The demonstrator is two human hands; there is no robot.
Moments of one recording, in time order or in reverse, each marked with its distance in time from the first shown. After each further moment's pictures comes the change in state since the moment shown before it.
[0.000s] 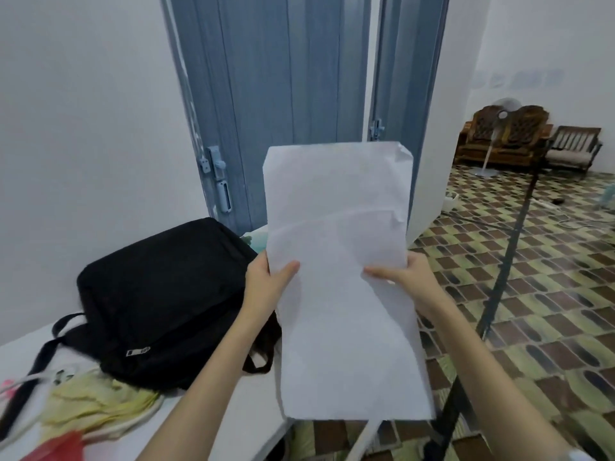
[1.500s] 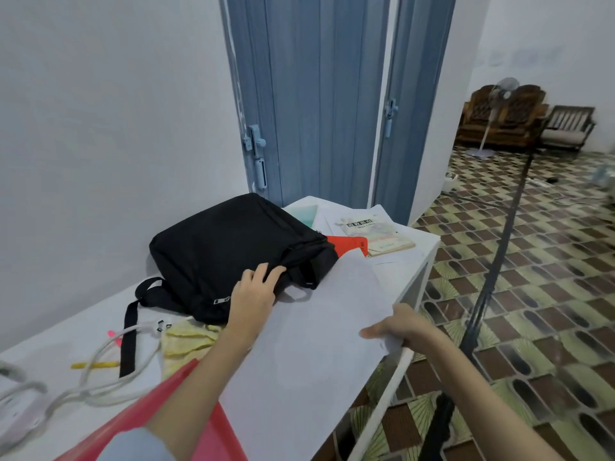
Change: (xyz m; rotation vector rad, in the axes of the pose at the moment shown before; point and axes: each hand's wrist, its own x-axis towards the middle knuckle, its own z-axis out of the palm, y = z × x) left_hand -0.045 -0.082 -0.169 1.264 -0.099 0.497; right_hand -0.105 0.058 0.126 -0.292 -0.178 0.502
